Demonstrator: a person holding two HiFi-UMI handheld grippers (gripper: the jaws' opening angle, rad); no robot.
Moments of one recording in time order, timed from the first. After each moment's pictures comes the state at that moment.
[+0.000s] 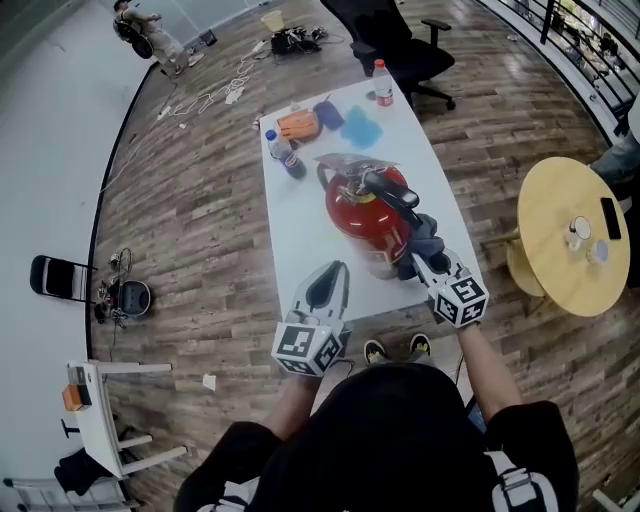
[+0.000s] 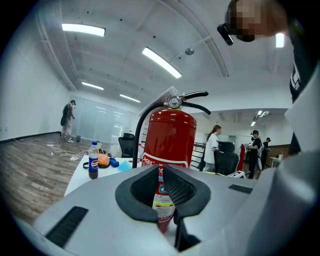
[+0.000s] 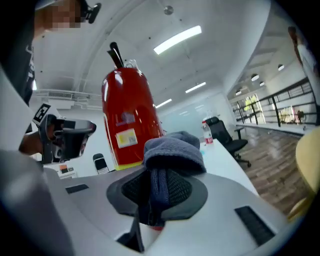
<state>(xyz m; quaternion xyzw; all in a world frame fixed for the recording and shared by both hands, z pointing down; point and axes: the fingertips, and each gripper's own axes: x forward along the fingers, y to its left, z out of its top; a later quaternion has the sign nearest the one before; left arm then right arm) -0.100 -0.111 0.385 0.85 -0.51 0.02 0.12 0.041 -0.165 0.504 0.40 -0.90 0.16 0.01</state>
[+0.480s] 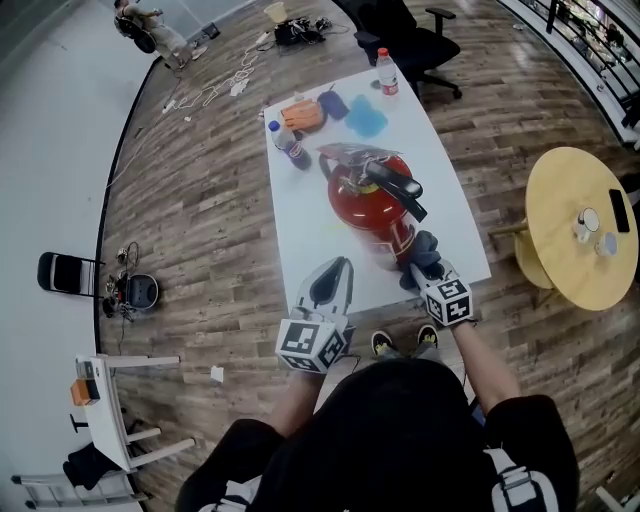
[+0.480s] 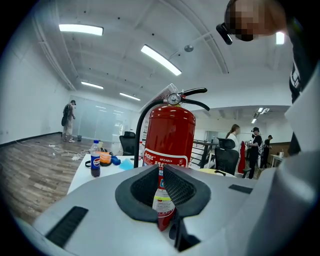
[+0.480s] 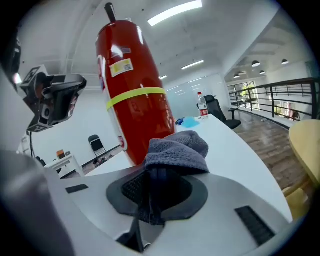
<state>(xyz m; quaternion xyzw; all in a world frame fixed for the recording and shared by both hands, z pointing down) -0.100 -0.104 0.393 0.85 -0.51 0.04 0.12 0.023 -0.139 0.606 0.40 -0.88 0.22 0.12</state>
